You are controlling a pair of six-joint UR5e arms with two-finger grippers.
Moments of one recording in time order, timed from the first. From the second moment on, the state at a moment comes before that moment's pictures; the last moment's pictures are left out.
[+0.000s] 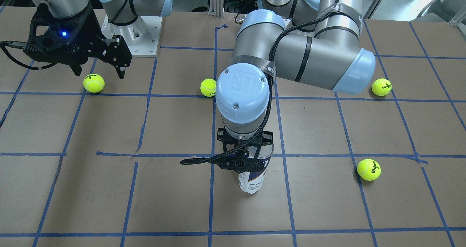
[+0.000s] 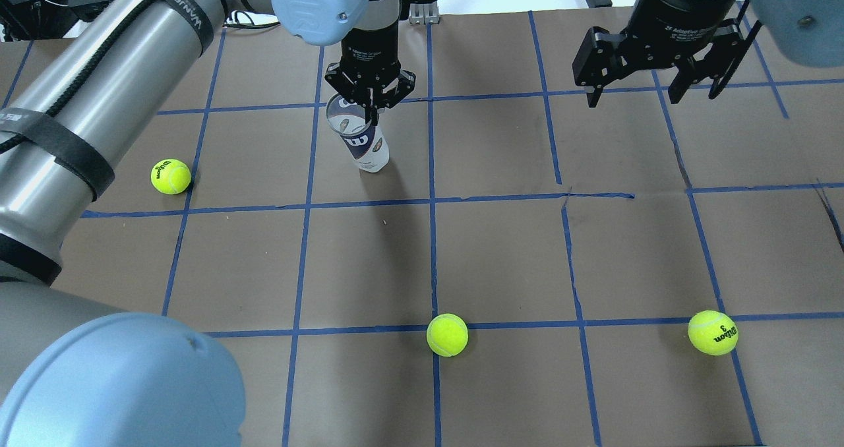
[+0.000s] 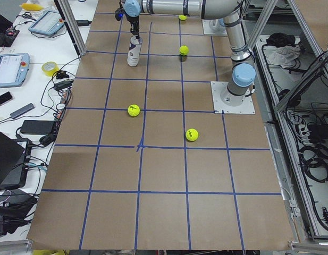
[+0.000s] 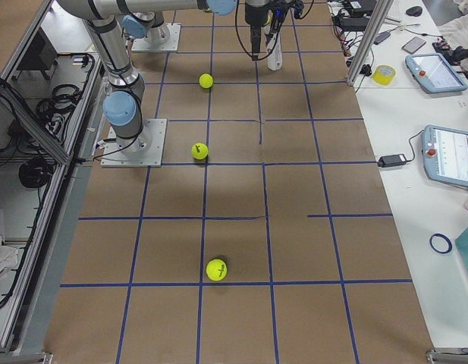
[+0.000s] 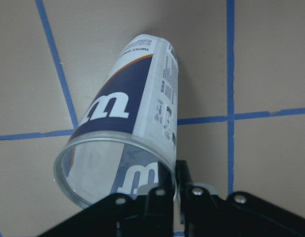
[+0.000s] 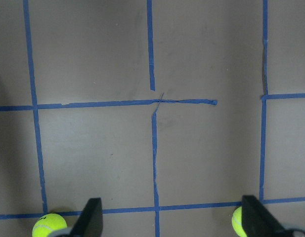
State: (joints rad) left arm -1.85 -2.12 -1.12 -1.65 1.65 -0.18; right arm 1.59 -1.56 1.50 -1.54 -1.61 0.05
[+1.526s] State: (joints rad) left arm -1.85 -2.08 -1.12 -1.54 1.64 -0.18; right arm 1.59 -1.56 1.50 -1.54 -1.61 0.04
